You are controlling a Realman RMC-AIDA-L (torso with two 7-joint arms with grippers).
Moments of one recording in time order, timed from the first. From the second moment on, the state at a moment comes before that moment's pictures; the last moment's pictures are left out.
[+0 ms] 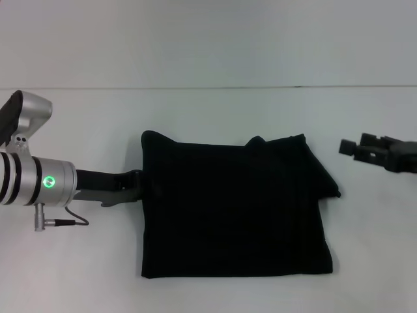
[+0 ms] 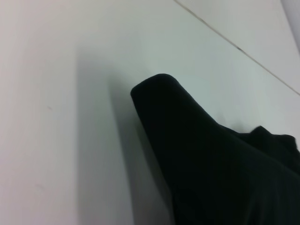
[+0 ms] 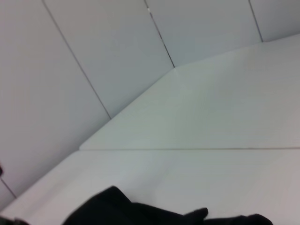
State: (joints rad) left arm -0.73 -2.06 0.61 0.52 2.38 1.24 -2.43; right arm 0.53 2.01 -0.49 -0.56 -1.98 -1.40 1.62
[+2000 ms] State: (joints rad) left arm -0.35 -2.17 0.50 0.89 1.97 1.88 -1.24; right arm 0.91 1.94 -0.76 -0.54 -2.35 -1.31 2.70
